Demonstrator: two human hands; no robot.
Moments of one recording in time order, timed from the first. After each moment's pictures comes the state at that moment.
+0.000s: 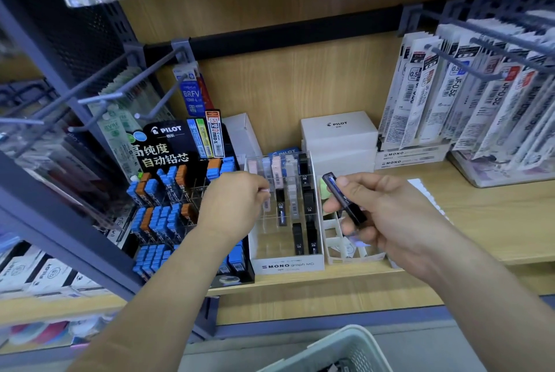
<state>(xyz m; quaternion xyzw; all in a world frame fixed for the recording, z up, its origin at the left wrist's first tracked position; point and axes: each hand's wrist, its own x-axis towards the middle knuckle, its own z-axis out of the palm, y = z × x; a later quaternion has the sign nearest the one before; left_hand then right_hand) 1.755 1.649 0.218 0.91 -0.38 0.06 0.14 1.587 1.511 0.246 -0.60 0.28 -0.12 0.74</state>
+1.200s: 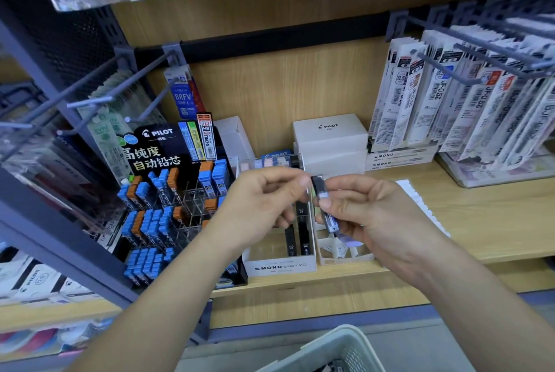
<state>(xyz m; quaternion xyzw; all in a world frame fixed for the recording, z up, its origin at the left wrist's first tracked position) 1.700 1.638 0.255 0.72 -0.32 -0.25 0.56 1.581 1.515 0.247 -0.59 0.25 -0.14 0.75</state>
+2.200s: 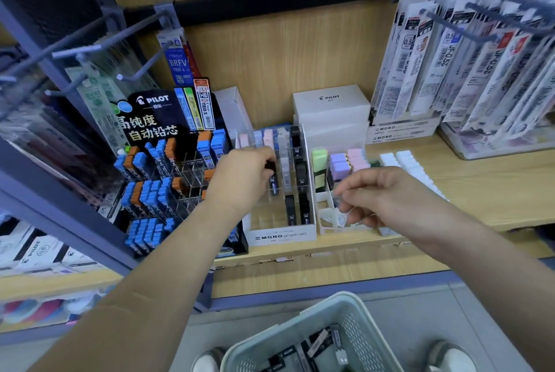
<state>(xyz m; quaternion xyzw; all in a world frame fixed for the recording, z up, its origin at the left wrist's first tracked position) 1.747 1.636 0.207 0.89 -0.43 0.06 0.14 1.563 1.503 0.227 -0.73 0.30 -0.04 0.61</state>
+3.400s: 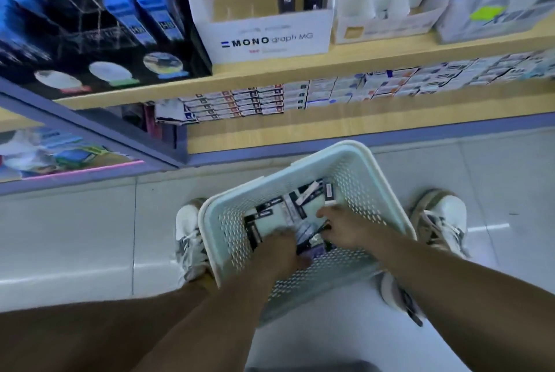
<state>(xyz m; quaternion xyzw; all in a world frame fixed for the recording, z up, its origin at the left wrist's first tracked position) 1.550 1.753 -0.149 0.82 -0.34 -0.46 0.01 1.484 1.586 -0.150 -0.82 0.24 0.40 0.34</state>
